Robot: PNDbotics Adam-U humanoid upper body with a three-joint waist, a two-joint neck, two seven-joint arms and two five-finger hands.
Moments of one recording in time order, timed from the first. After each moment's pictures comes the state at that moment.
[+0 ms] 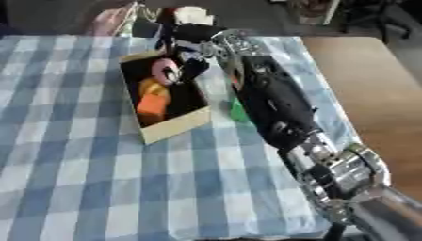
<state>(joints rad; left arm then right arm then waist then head) -0.14 0.29 0.14 -1.95 0.12 -0.10 -0.42 -1.11 -0.23 0.10 -0.78 1.04 -0.45 0.39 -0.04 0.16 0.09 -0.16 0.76</state>
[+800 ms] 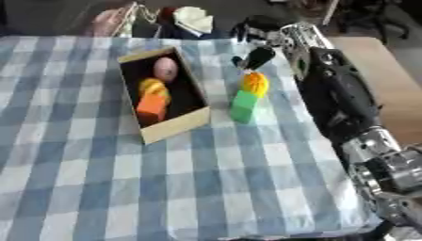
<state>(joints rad) -0.12 0.29 0.15 -1.95 0.11 -0.10 -0.42 -1.04 -0.41 0.02 -0.69 1.15 -0.37 0.37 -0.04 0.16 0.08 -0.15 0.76</state>
